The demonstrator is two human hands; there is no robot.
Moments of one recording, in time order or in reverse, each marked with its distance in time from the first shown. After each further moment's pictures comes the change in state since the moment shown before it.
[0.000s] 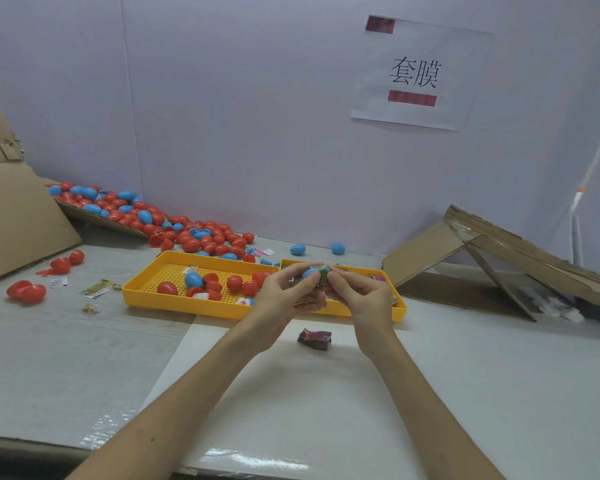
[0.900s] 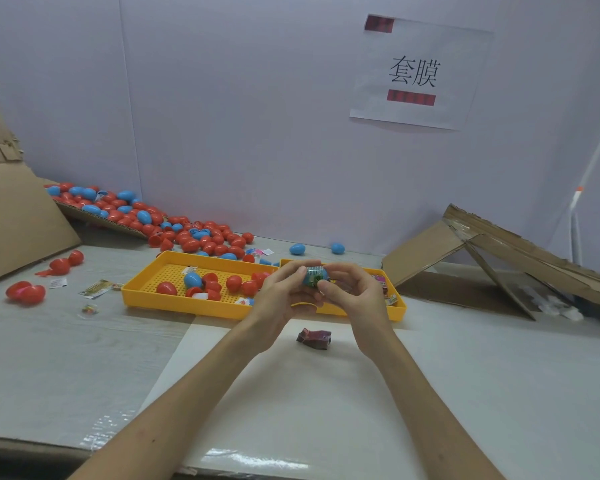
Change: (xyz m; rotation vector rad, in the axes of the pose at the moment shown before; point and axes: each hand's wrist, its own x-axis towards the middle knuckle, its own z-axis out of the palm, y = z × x) left_hand 0.002 0.000 -0.002 0.047 0.021 -0.044; right_hand 0.002 0.001 -0.005 -0.106 -0.101 0.015
